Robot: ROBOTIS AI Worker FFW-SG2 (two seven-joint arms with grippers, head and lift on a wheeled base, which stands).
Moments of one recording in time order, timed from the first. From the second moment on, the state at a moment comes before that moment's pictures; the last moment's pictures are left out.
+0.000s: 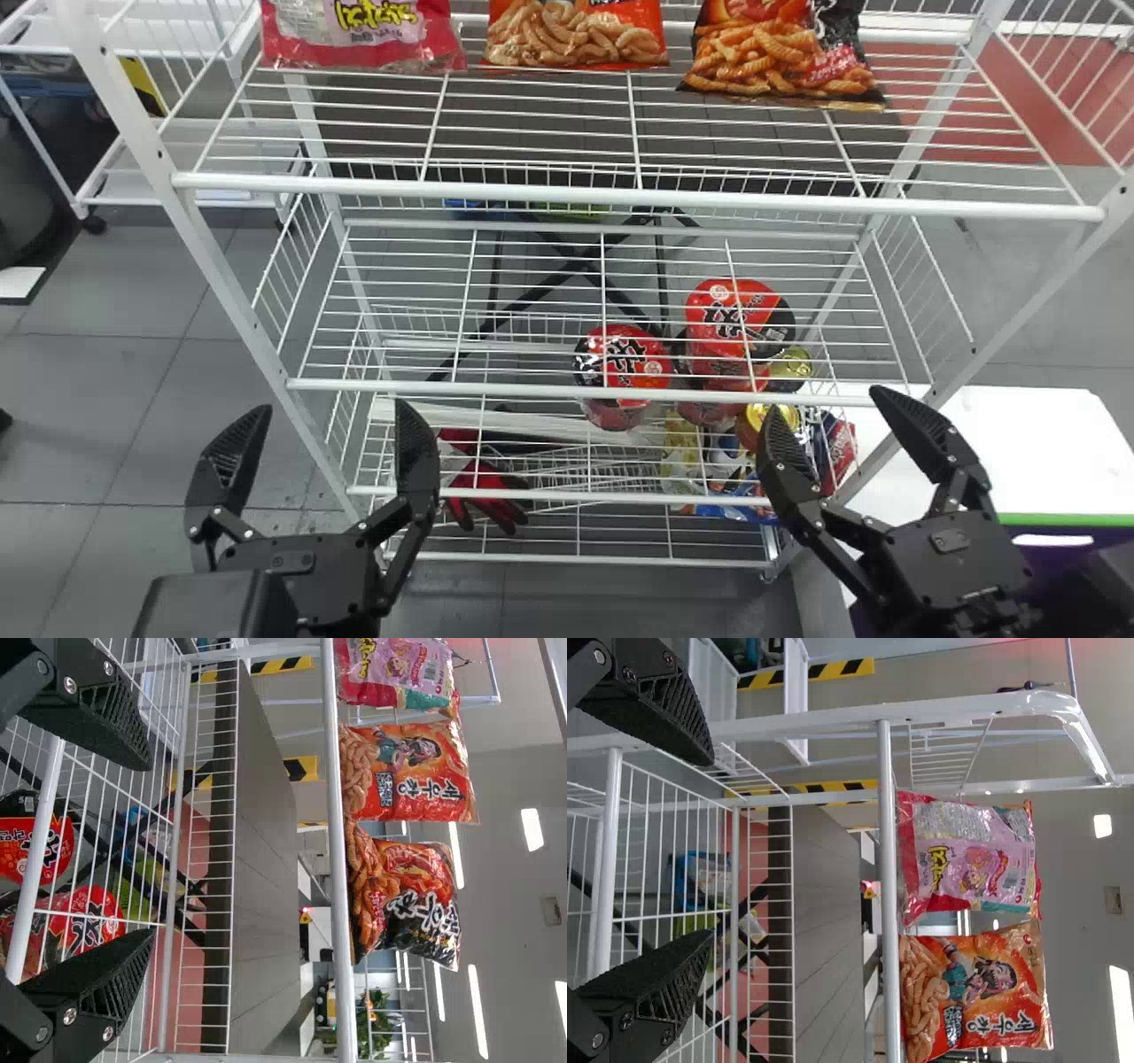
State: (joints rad) left arm 0.87 0.04 -0.24 -2.27 -0.20 -0.06 0.30; right arm 0.81 -0.16 0.01 -2.19 -0.15 -0.13 0.16
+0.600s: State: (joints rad) left arm 0.87 0.04 -0.25 -2.28 -0.21 -0.05 0.31; right arm 0.82 -0.17 0.01 -2.20 -0.15 -0.13 0.16
